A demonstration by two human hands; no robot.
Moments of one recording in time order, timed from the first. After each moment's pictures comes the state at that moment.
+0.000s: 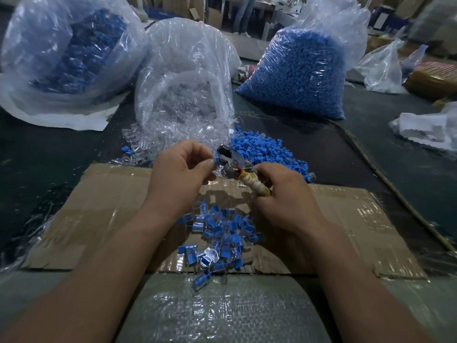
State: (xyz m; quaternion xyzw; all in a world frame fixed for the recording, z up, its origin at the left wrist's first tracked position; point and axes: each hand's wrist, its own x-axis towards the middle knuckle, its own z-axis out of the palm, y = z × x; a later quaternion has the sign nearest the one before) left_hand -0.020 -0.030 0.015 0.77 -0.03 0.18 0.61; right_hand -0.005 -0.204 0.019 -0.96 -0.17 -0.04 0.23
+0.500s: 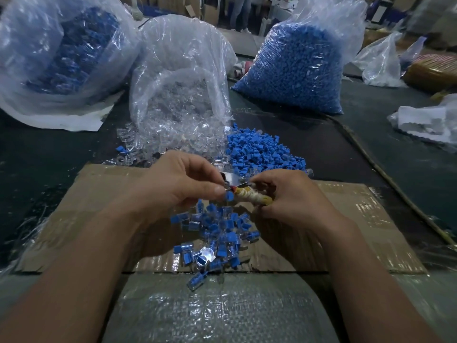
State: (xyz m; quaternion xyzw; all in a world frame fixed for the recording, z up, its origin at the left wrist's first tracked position) left_hand -0.020 -0.008 0.025 0.72 -0.11 -0.15 0.67; right_hand -0.005 -0.220 0.025 -0.96 -0.17 0.02 0.20
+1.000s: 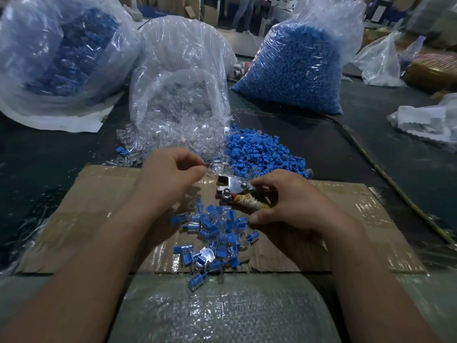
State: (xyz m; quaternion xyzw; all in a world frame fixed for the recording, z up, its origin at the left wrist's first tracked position) left_hand -0.009 -0.013 0.007 0.83 0.01 0.07 0.55; right_hand 0.002 -0.228 0.019 -0.96 -0.16 0.10 0.19
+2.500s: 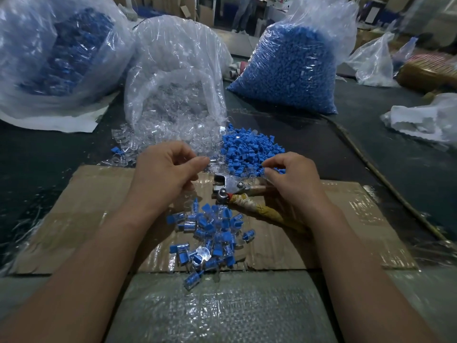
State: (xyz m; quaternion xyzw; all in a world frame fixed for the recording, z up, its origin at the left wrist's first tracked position) left_hand -0.013 -0.019 0.010 0.80 -0.01 0.15 0.58; right_hand 0.028 -0.232 0.008 -0.96 -0.06 -0.10 0.25
